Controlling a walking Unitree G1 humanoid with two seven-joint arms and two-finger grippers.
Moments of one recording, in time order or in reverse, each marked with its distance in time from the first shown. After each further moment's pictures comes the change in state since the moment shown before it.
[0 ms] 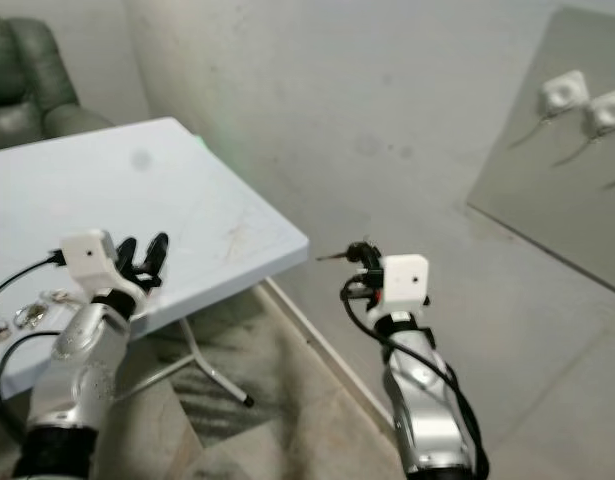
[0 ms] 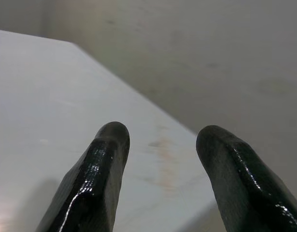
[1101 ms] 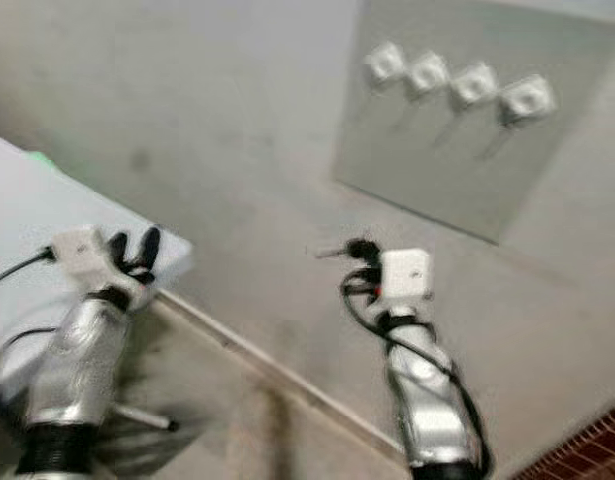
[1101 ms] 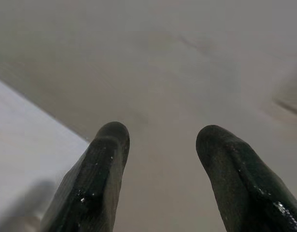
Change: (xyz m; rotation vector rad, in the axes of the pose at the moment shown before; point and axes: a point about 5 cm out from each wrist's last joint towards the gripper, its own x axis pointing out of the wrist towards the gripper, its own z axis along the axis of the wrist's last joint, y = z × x) left arm 0.000 -0.005 0.000 -0.014 0.000 0.023; right arm 0.000 -0.005 0.000 -0.007 0.019 -0.018
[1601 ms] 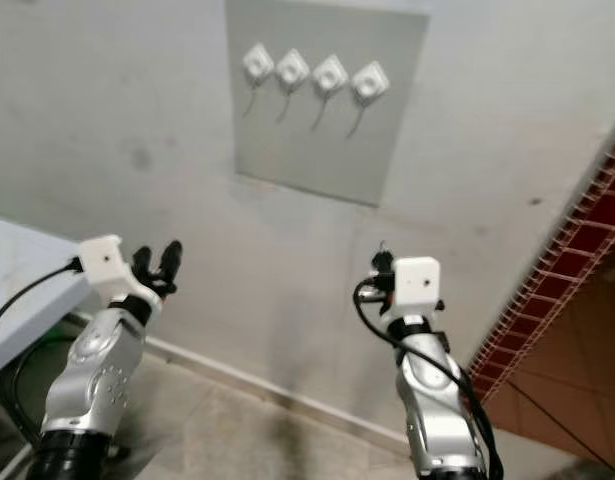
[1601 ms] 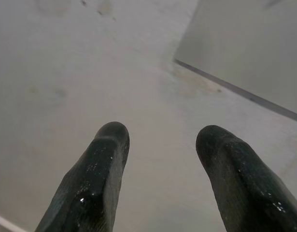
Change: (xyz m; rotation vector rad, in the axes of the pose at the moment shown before) left arm -0.002 0.004 -0.005 -0.009 0.054 0.050; right arm -0.004 0.001 -0.003 0.003 0.014 -0.004
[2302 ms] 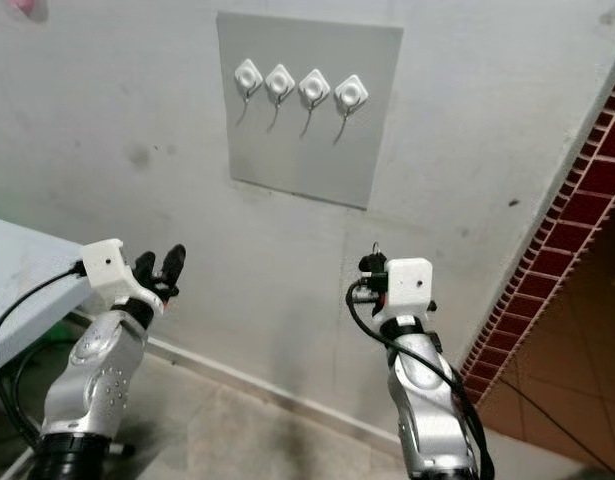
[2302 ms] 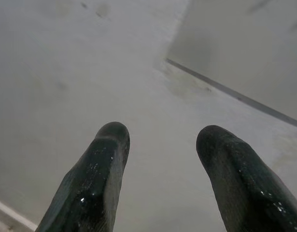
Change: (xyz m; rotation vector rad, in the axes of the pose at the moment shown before) left arm -0.003 -0.004 0.000 -0.037 0.010 -0.028; right arm 0.001 0.010 -0.001 -0.004 0.013 0.032
